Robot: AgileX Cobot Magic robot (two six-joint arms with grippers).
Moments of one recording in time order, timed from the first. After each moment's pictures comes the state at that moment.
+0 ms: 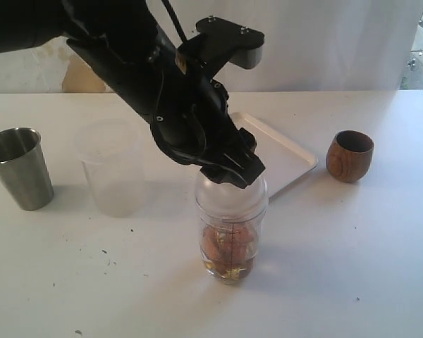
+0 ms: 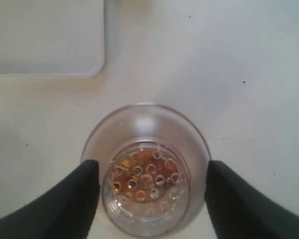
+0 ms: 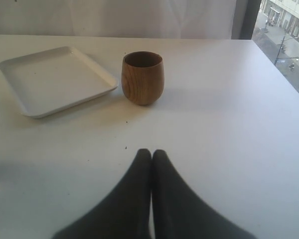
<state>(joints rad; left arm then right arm) -0.85 1.69 -1.49 -0.17 0.92 0.19 -0.07 0.01 0.00 -0.03 0.33 0.03</state>
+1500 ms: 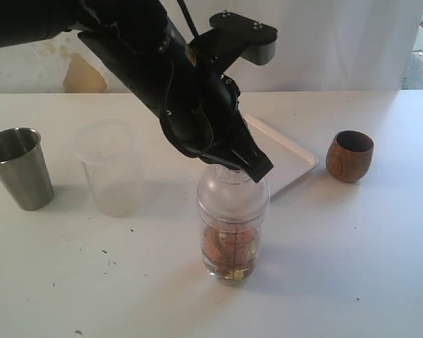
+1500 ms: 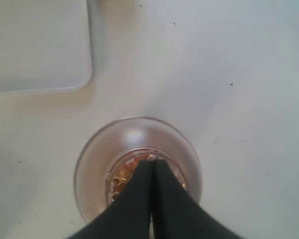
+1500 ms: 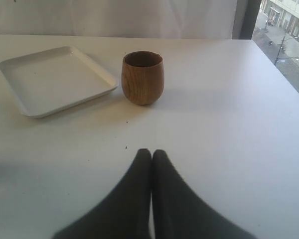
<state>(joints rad) -0.85 1.72 -1.54 -0.22 0.95 0.27 -0.07 0.01 0.00 -0.03 0.33 0.03</state>
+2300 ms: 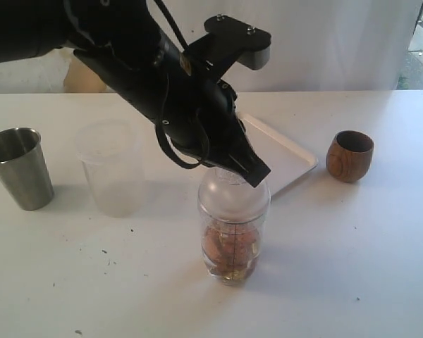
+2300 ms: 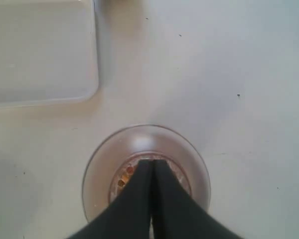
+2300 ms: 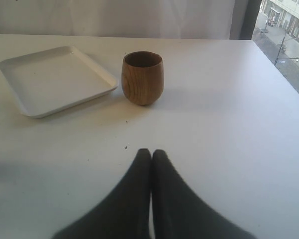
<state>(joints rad) -0.85 1.70 -1.47 -0.22 0.86 0.29 -0.07 0.01 0.00 -0.03 0.33 0.03</state>
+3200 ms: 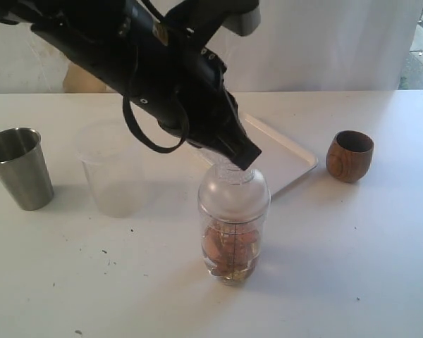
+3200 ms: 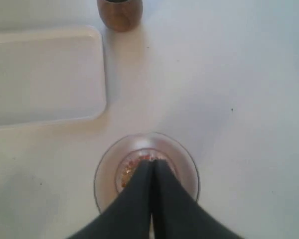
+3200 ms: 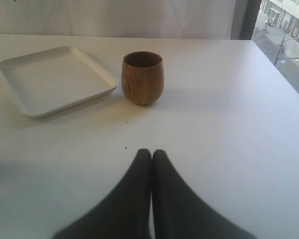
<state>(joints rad) -0.85 1.60 -1.45 -0.22 0.82 0.32 -0.07 0.01 0.00 -0.03 0.33 0.03</state>
